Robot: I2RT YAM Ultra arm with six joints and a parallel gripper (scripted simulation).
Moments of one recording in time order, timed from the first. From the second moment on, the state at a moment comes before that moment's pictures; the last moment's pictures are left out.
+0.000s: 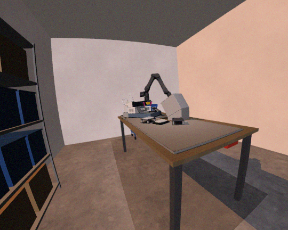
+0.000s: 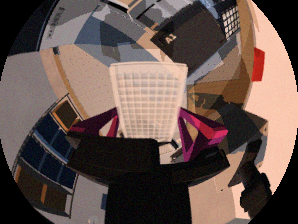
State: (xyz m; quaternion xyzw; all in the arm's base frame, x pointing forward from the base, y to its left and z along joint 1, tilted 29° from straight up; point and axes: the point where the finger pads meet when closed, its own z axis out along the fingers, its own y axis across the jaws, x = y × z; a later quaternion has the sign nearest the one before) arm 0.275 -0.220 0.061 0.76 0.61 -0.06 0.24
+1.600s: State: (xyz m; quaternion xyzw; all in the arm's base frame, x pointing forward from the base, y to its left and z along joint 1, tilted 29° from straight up) arm 0.277 -0.218 0.062 0.76 0.60 -0.06 0.24
